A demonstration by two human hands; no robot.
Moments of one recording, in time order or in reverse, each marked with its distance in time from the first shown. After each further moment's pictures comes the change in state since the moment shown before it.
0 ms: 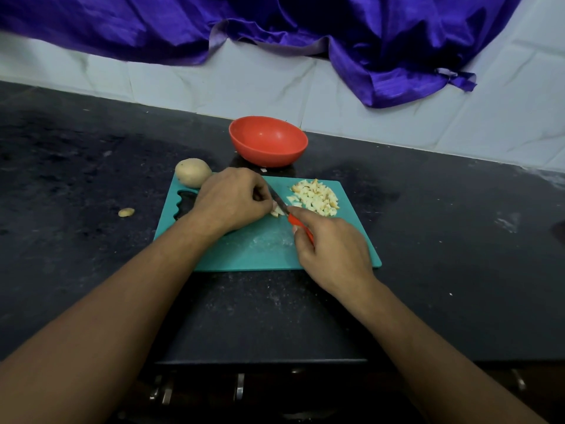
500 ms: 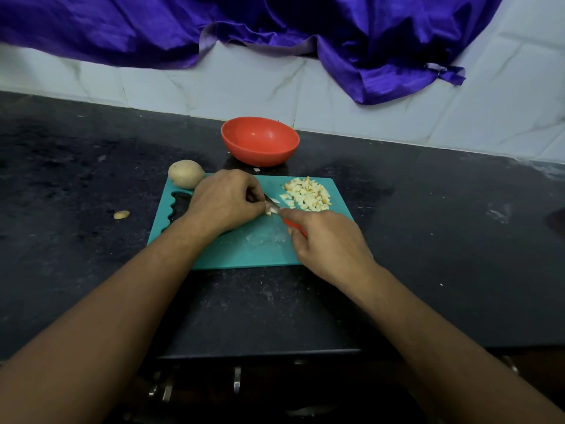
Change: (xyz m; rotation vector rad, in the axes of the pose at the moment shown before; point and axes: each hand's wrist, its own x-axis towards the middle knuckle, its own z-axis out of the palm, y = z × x) left_hand -0.004 0.004 0.000 -0.011 -0.013 -0.026; right_hand 0.005 0.004 -0.014 -0.127 -0.151 -0.056
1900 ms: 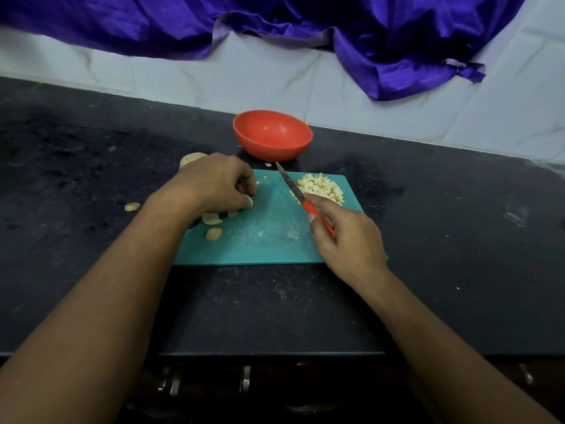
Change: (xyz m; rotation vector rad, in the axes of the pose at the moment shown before) left_hand -0.002 -0.020 -0.045 0.048 -0.243 -0.017; right_hand 0.000 0.020 0.027 0.243 0.275 0.063
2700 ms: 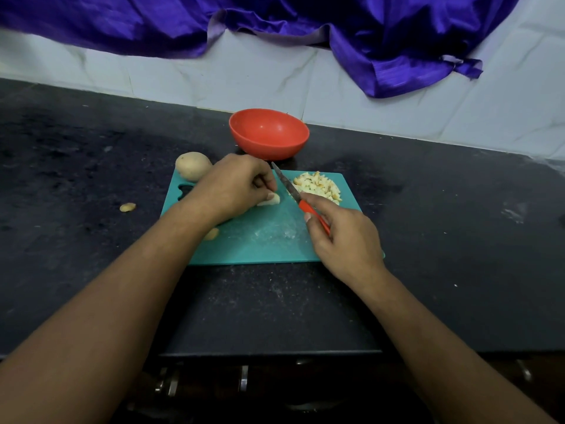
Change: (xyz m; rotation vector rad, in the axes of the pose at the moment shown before) left_hand 0.011 0.018 0.028 -0.216 0.193 0.145; right_hand -0.001 -0.003 -0.002 -0.012 -0.025 0.010
